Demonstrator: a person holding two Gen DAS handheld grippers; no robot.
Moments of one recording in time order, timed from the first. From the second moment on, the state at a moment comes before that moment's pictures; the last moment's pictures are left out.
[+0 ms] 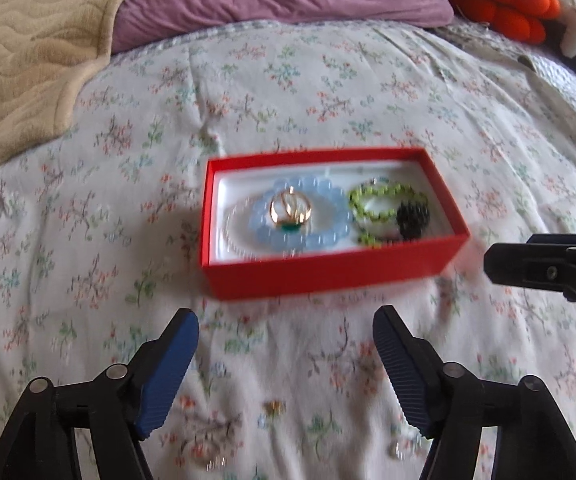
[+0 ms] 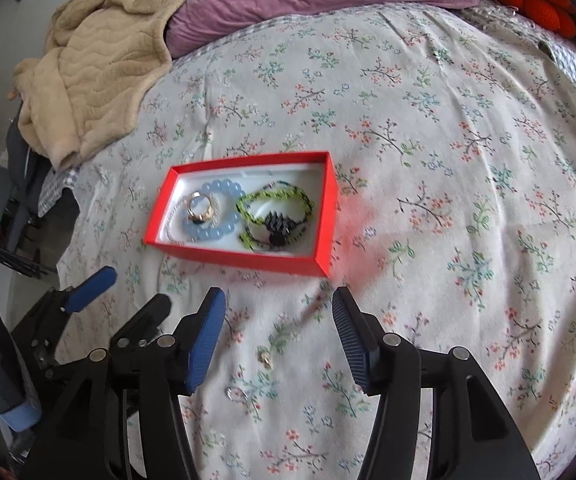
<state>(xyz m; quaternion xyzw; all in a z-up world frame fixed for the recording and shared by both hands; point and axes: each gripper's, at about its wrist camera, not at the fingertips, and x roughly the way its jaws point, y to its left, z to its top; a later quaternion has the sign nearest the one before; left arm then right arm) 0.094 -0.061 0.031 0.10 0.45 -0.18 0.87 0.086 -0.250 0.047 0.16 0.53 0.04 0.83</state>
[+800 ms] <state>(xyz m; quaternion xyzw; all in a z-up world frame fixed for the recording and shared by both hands) 0.048 0.035 -0.020 0.08 0.52 -0.16 0.84 0.013 -0.214 -0.017 -0.01 0.60 0.05 0.80</state>
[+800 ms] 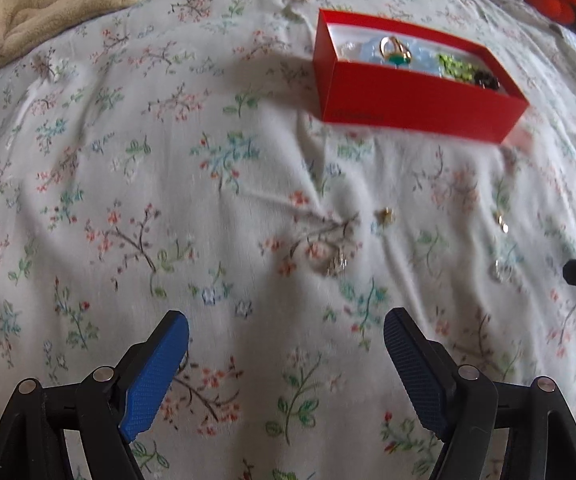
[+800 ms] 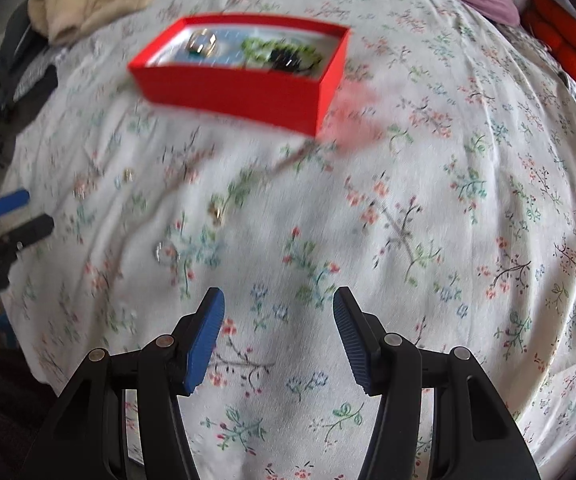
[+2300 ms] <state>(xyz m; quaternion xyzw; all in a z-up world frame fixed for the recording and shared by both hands) 0.028 0.016 -0.035 0.10 0.44 -0.25 0.85 -0.004 -0.201 -0.049 -0.06 0.51 0.06 0.85</state>
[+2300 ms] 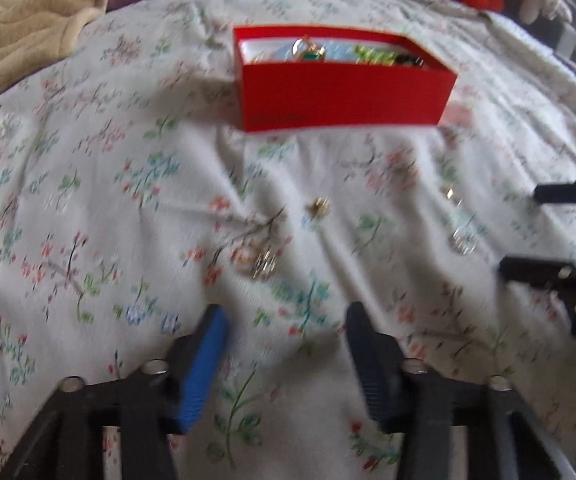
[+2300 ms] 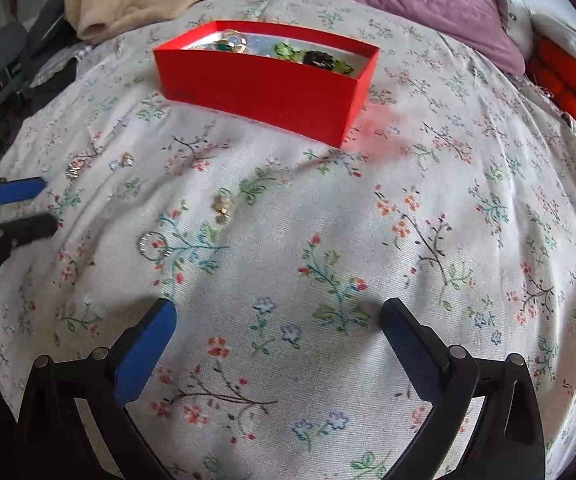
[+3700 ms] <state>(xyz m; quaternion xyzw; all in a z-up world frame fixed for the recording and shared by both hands) 0.047 0.010 -0.039 0.08 0.47 -0.22 0.85 0.014 -0.151 -0.049 -0.08 0.49 0.18 0.85</state>
